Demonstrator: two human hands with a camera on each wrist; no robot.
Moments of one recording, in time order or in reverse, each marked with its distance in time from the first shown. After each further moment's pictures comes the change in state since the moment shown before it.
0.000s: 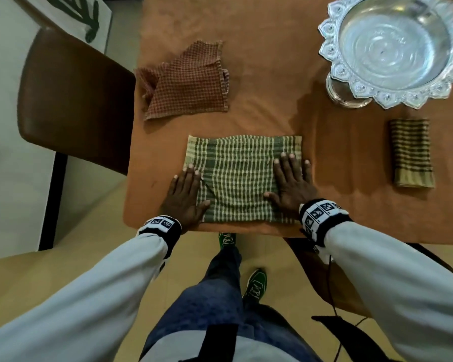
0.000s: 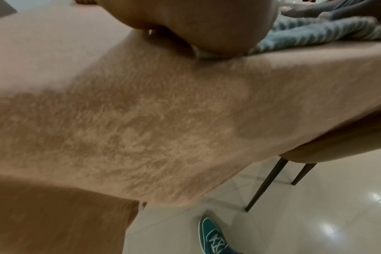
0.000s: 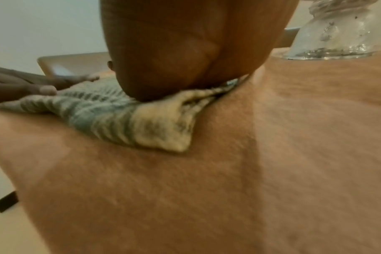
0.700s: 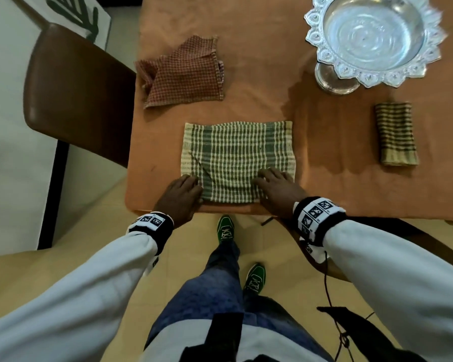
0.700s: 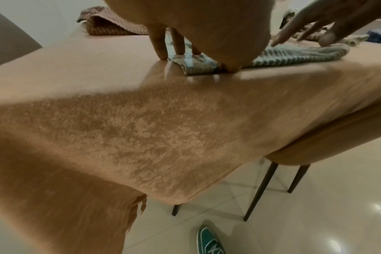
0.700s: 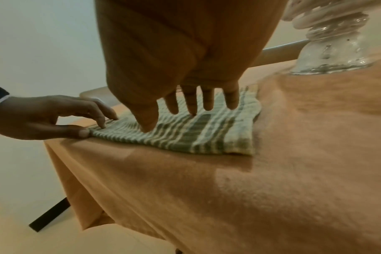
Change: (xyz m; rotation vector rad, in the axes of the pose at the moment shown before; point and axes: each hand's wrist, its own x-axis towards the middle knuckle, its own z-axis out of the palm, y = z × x) left_hand -0.040 0.001 -0.011 -0.011 0.009 0.296; right_hand -0.058 -0.038 -0.013 0.076 -0.014 -0.243
